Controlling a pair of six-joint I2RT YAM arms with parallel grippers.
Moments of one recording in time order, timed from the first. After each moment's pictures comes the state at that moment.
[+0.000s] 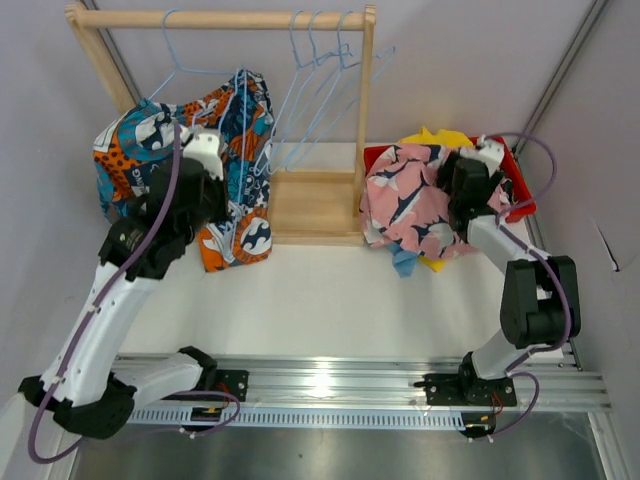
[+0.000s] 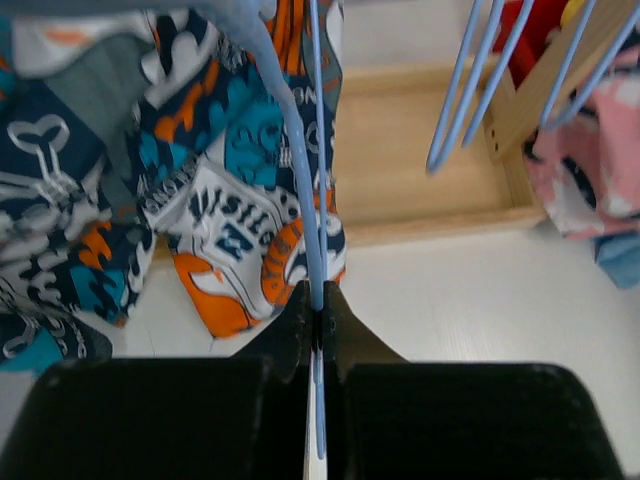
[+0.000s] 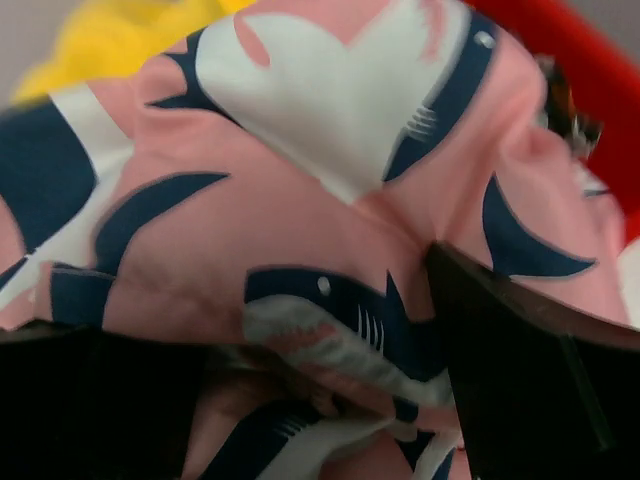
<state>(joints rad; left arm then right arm) -0.50 1.04 1.47 -0.90 -0.33 -0.16 0.12 1.62 1.11 0.22 0.46 0.28</state>
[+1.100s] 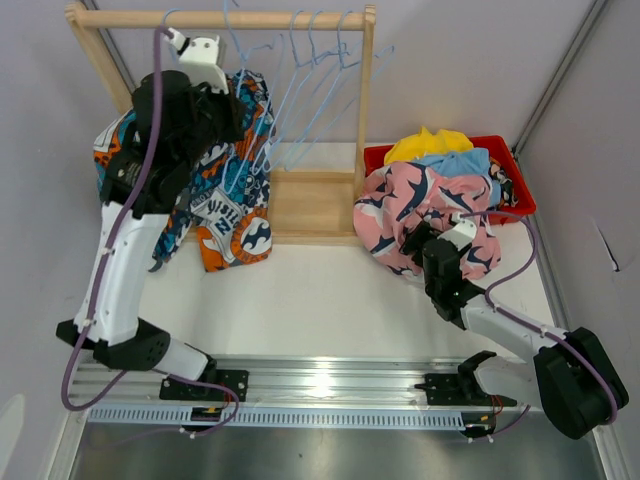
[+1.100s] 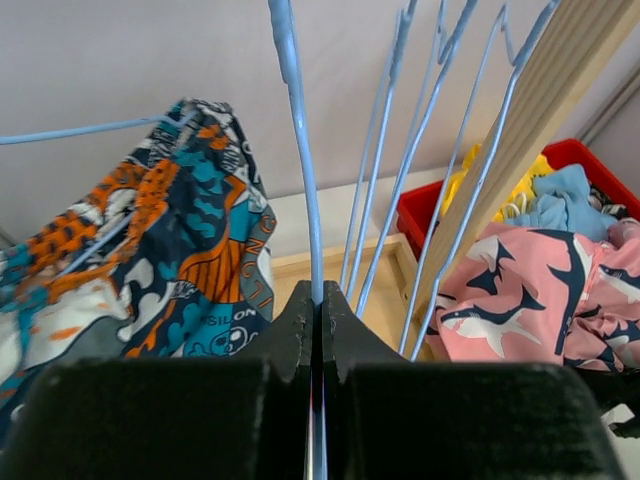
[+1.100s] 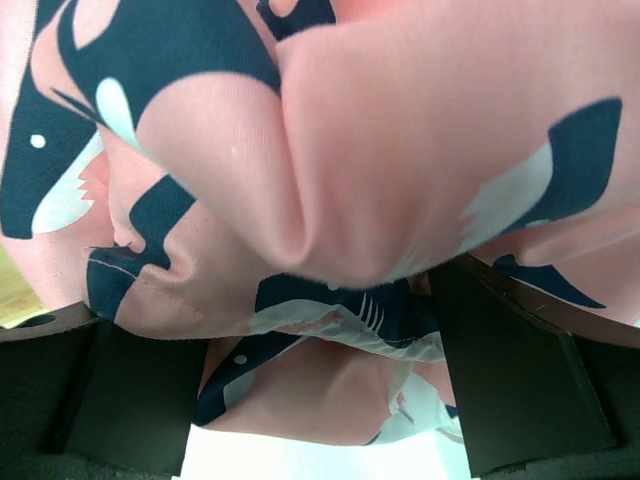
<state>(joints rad) -0.44 1.45 2.14 -0.83 -0.16 -0.09 0.52 1.13 0.44 0.32 0.59 0.61</state>
